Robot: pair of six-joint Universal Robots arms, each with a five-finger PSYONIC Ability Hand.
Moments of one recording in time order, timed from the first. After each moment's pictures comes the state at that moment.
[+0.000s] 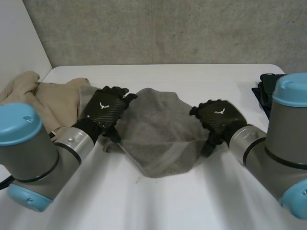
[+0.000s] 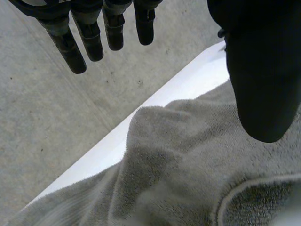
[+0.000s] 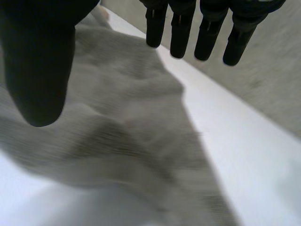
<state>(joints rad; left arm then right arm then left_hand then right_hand) 4.29 -1.89 -1.75 3.53 -1.33 3.49 2.07 -1.28 1.55 0.10 1.50 2.87 0.19 0.21 0.21 0.20 0.05 0.34 0.34 0.33 0.32 0.13</state>
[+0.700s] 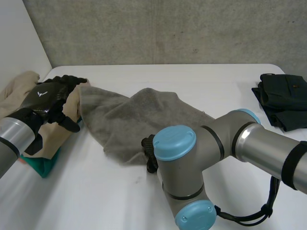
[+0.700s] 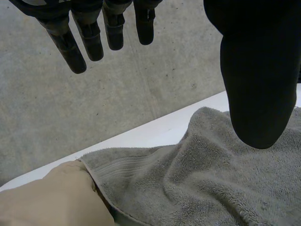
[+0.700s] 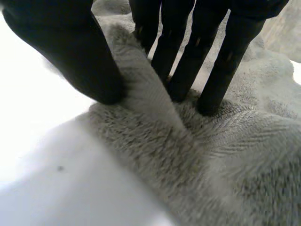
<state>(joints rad) 4.67 -1.62 -1.89 3.41 -1.13 3.20 2.46 -0.74 1.14 0.04 1.79 3.16 0.19 0.21 0.21 0.20 0.05 1.12 1.16 1.14 1.15 0.96</state>
